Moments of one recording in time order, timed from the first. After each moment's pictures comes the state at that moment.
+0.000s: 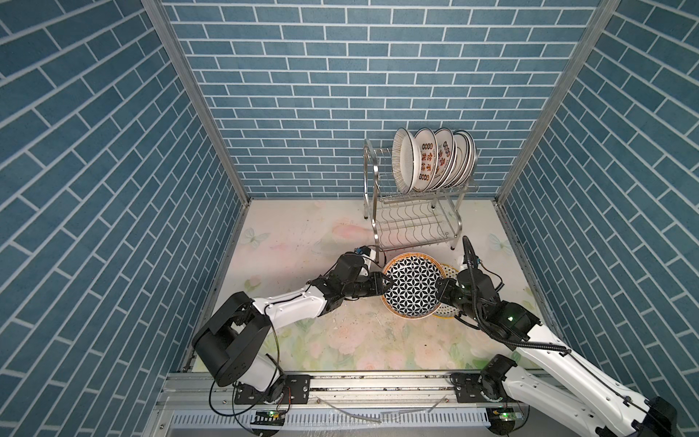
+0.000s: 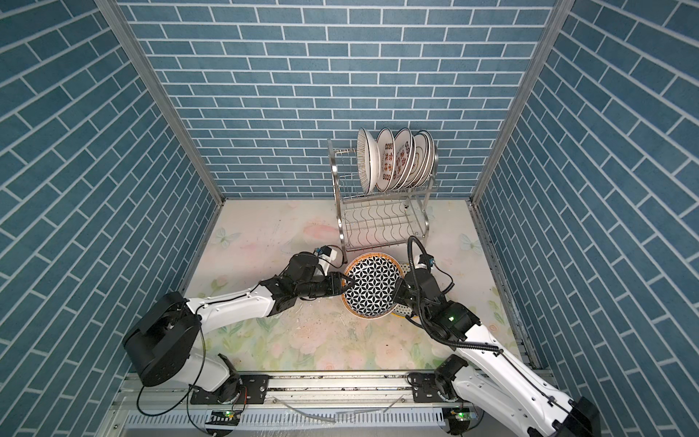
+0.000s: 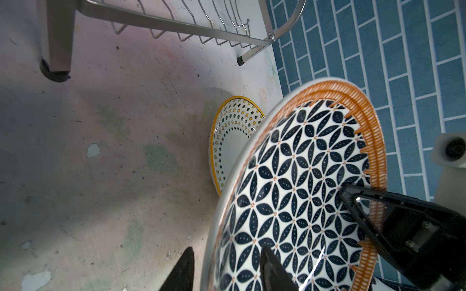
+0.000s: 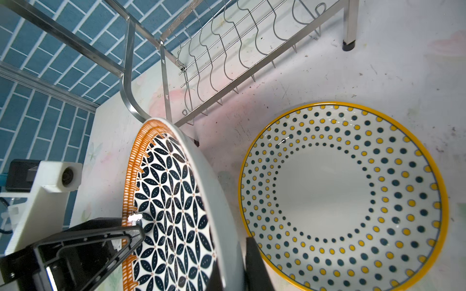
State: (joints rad) left arm -0.75 1.51 0.75 0.20 0.38 -0.86; right arm 0.69 0.79 0.62 -0.48 0.19 0.85
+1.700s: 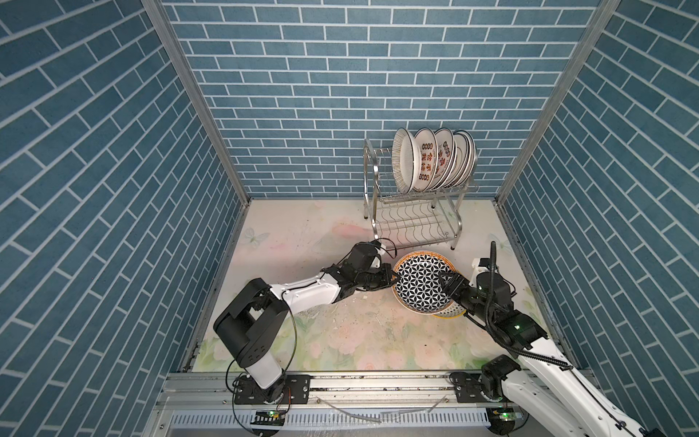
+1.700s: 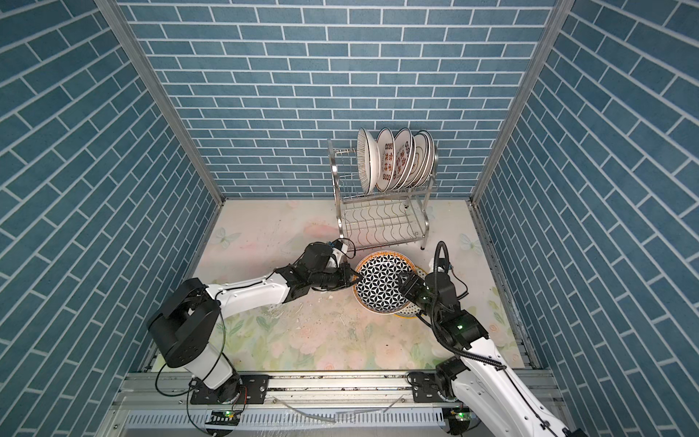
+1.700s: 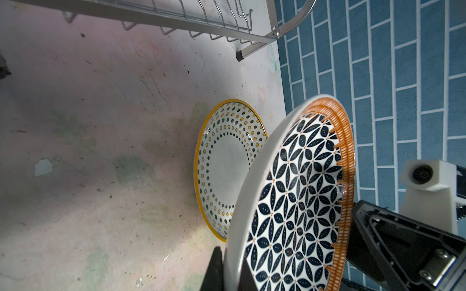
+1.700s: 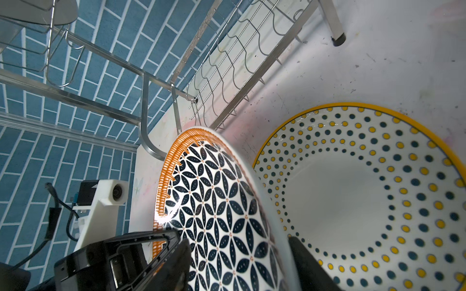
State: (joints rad) left arm -0.78 1.66 0.96 0.11 0.41 -0.93; right arm 0.48 0.67 0.48 -0.34 0.00 0.95
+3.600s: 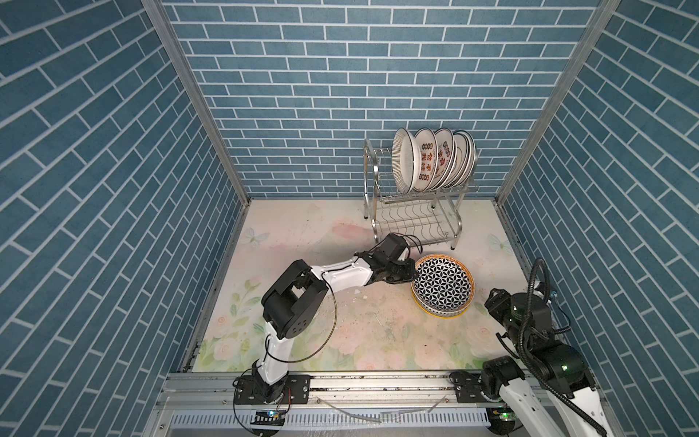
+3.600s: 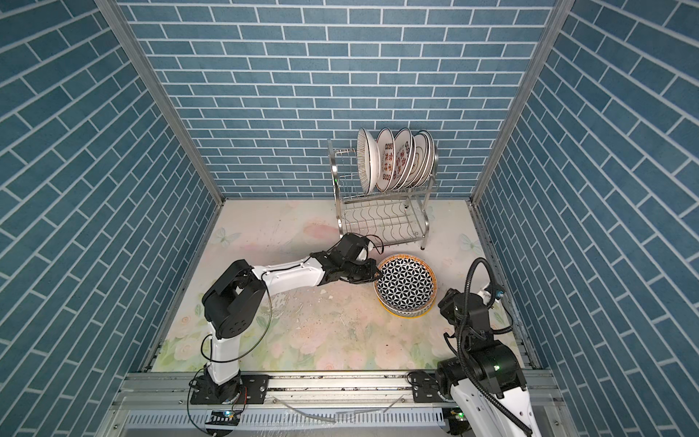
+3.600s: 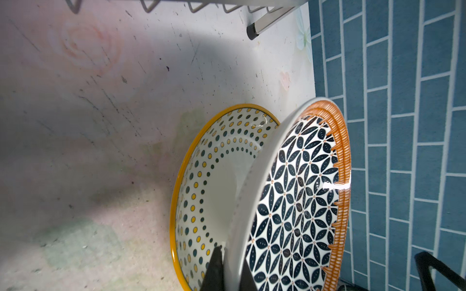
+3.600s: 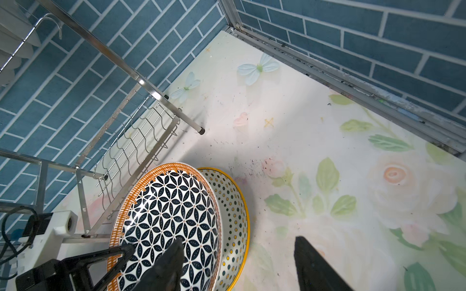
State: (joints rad) left arm -0.85 1.99 1.37 -0.13 0.36 -0.85; right arm 0.32 0.34 0.65 -0.96 0.40 0.85
